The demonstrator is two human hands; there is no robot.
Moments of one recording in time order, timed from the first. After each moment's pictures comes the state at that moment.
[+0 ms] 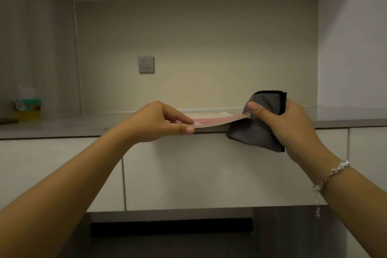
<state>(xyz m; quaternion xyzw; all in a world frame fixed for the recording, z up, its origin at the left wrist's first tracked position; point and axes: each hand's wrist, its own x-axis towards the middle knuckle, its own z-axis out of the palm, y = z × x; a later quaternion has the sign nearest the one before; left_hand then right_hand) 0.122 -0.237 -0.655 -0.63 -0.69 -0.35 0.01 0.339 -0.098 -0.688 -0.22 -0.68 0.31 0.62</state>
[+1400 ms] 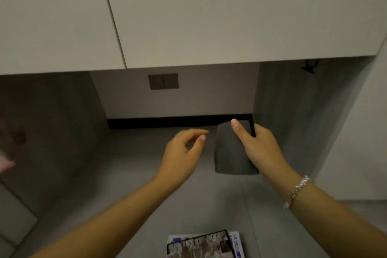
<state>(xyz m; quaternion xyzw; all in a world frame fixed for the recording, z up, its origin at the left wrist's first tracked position) 0.170 -0.258 -1.005 -0.51 -0.68 -0.51 -0.09 0.314 -0.163 -0.983 -0.36 -0.67 0.51 0.41</state>
